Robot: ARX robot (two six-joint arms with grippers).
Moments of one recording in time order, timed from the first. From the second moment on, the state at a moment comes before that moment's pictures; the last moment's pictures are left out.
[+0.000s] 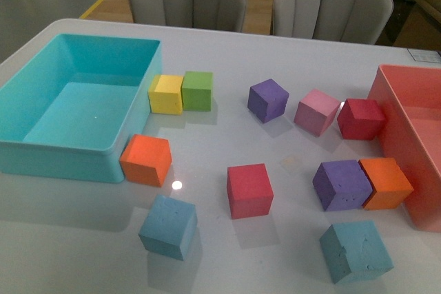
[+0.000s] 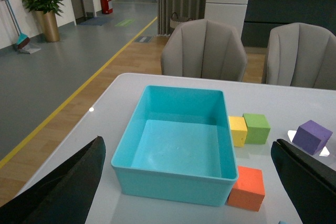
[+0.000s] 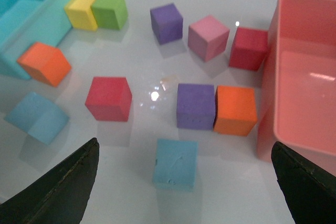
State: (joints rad) left arm 0.00 0.01 0.02 0.00 0.00 0.00; right arm 0.22 0.90 0.11 0.29 0.04 -0.01
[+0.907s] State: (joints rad) left arm 0.00 0.01 0.02 0.00 0.00 0.00; right arm 0.29 1.96 0.45 0.48 0.18 0.14
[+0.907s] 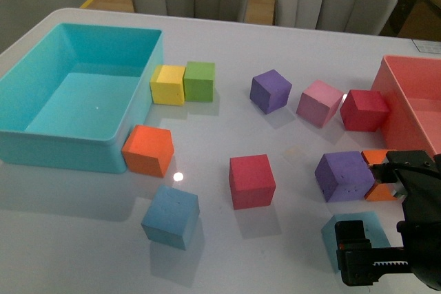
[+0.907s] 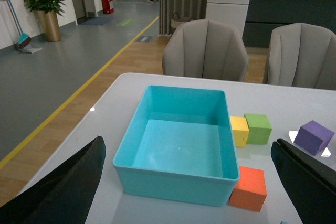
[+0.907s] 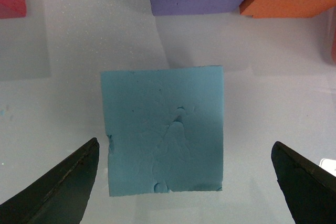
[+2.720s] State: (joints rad) left arm 0.00 0.01 0.02 0.00 0.00 0.00; right arm 0.44 2.20 1.24 -0.01 0.19 0.24
